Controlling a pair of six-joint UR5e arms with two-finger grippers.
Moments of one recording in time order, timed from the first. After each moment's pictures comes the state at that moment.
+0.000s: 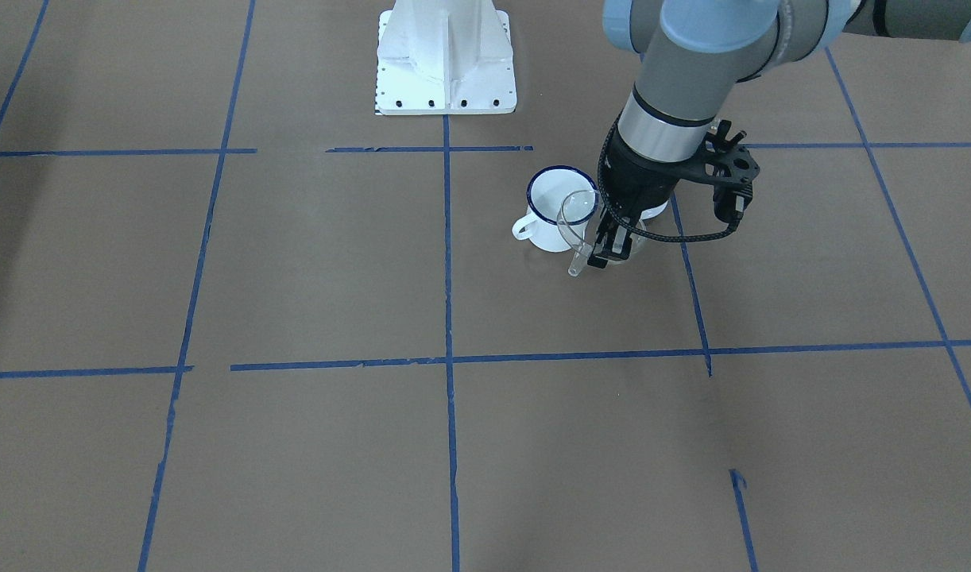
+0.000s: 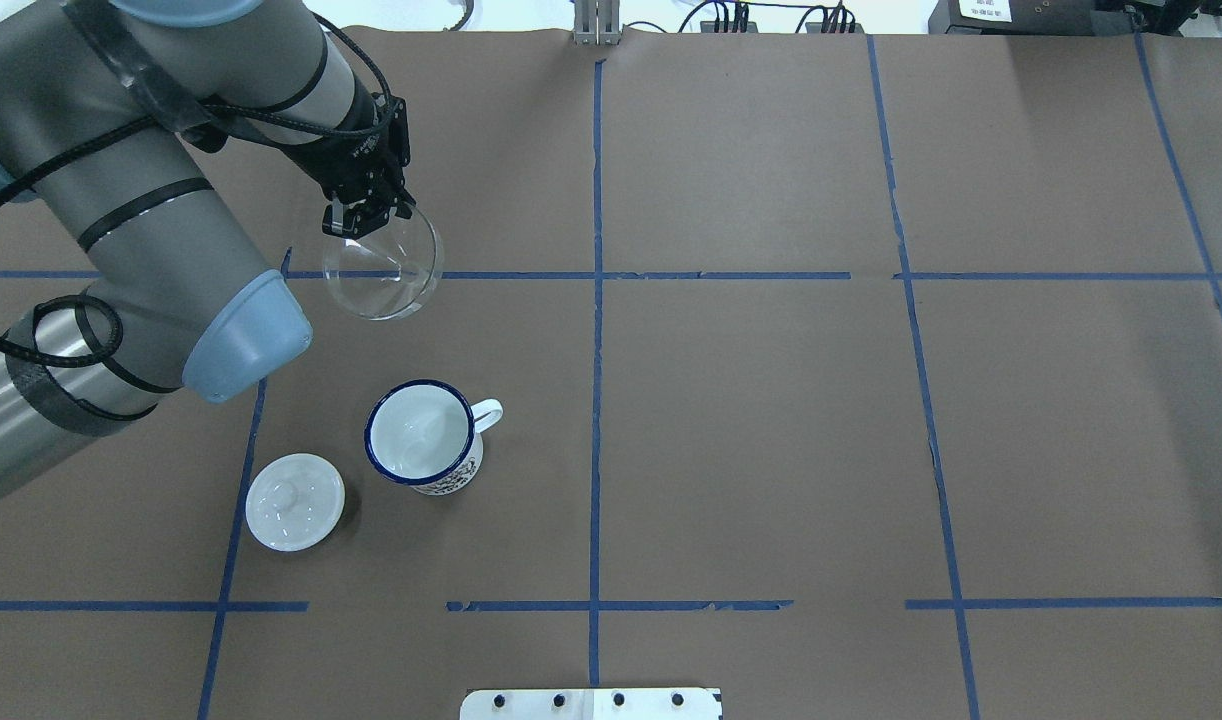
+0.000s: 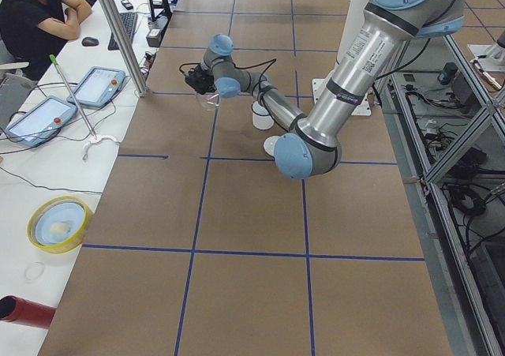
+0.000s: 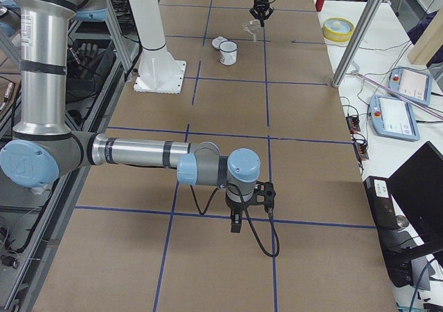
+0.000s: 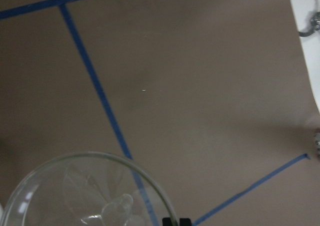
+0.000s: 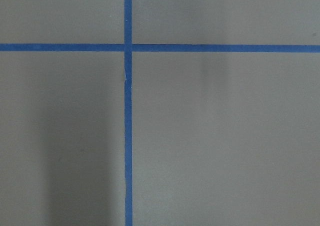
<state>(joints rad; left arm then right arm) -0.83 -2.29 -1.83 -1.35 -2.05 -2.29 1.57 -1.68 1.66 -1.57 2.29 0.01</state>
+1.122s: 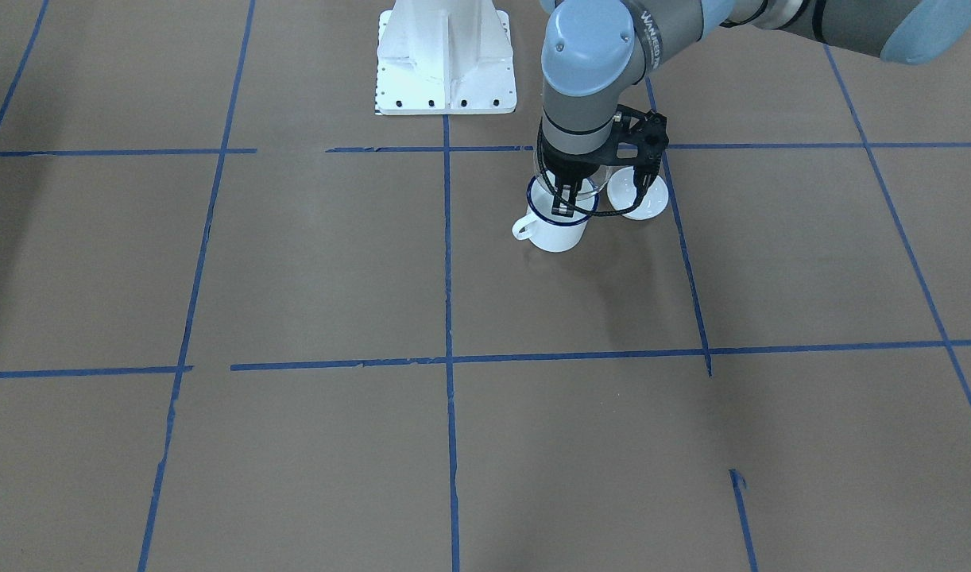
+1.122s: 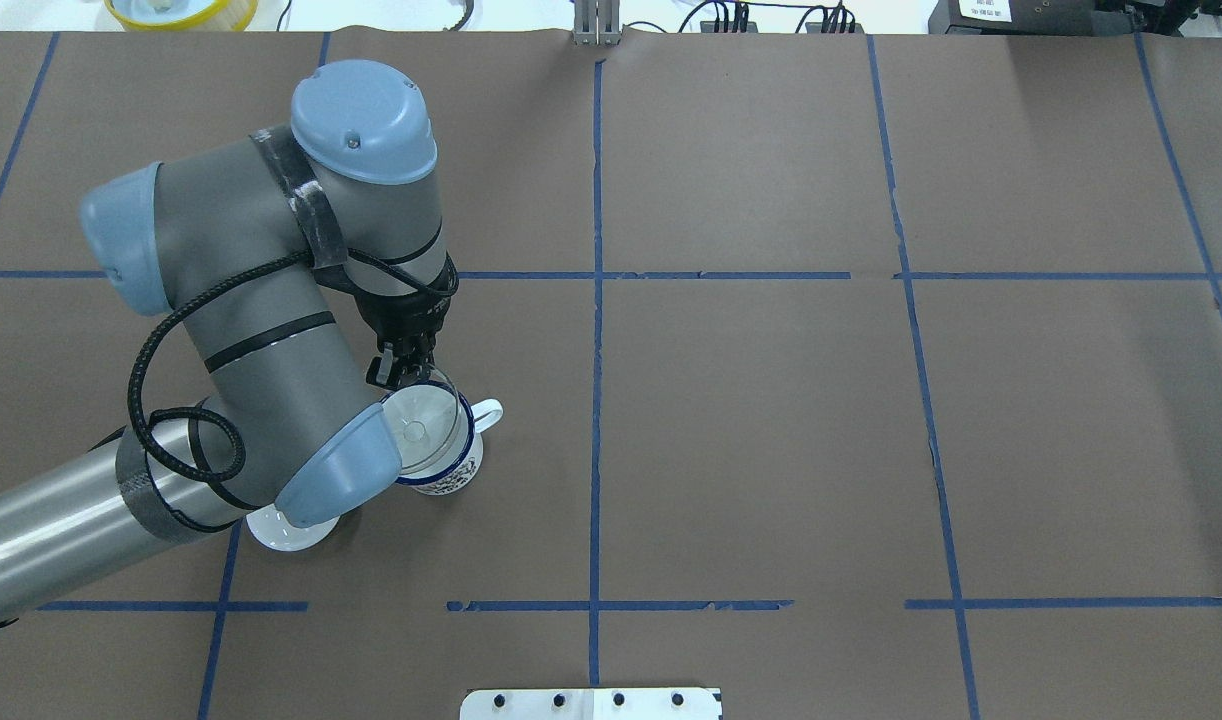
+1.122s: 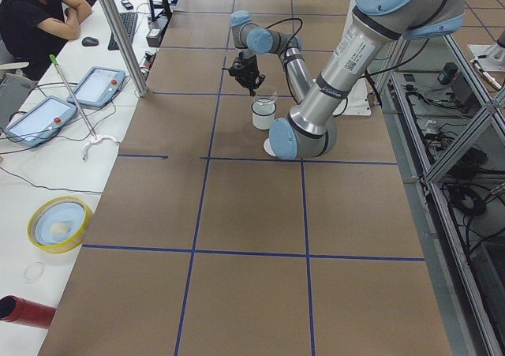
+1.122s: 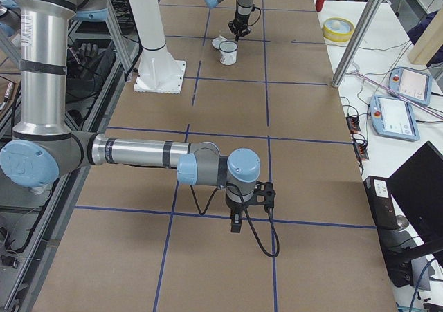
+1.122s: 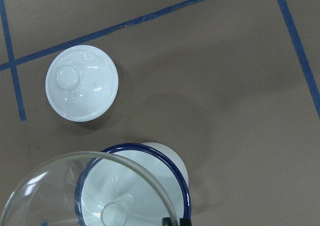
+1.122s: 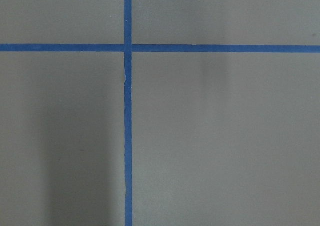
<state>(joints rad) -0.65 -2.30 -1.79 -1.13 -2.06 -2.29 1.57 -1.68 1.66 -1.57 2.29 0.01</state>
